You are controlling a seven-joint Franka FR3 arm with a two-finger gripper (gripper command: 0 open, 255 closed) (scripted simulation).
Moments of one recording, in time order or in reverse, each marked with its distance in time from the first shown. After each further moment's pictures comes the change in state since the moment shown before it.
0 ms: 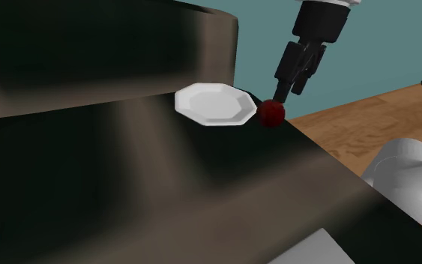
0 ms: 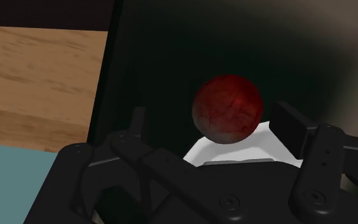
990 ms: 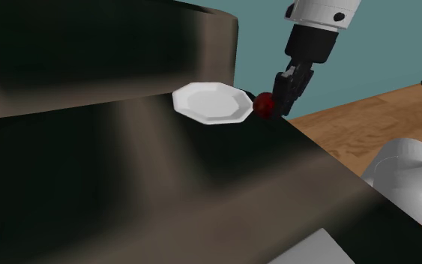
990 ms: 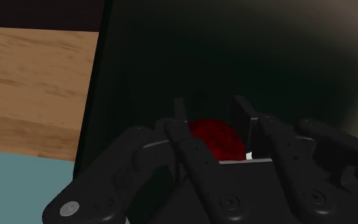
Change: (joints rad) arm -0.001 -0.026 0.026 -0.098 0.024 0.076 -0.009
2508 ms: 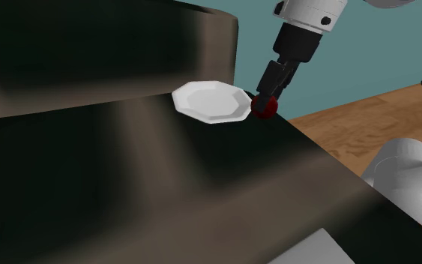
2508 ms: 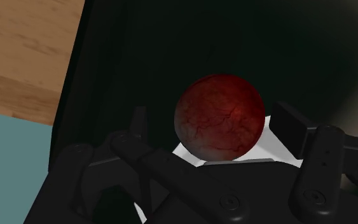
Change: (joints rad) arm 0.017 0.028 -0.022 -0.027 -0.016 0.151 -0.132
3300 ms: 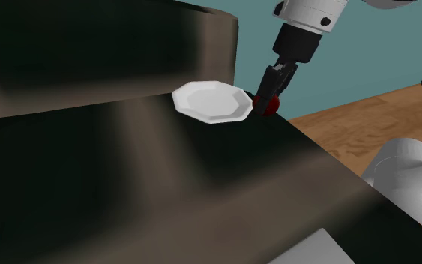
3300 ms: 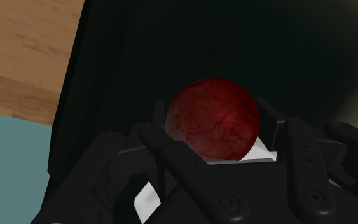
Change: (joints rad) arm 0.000 0.000 0.001 -0.002 0.001 0.003 0.000
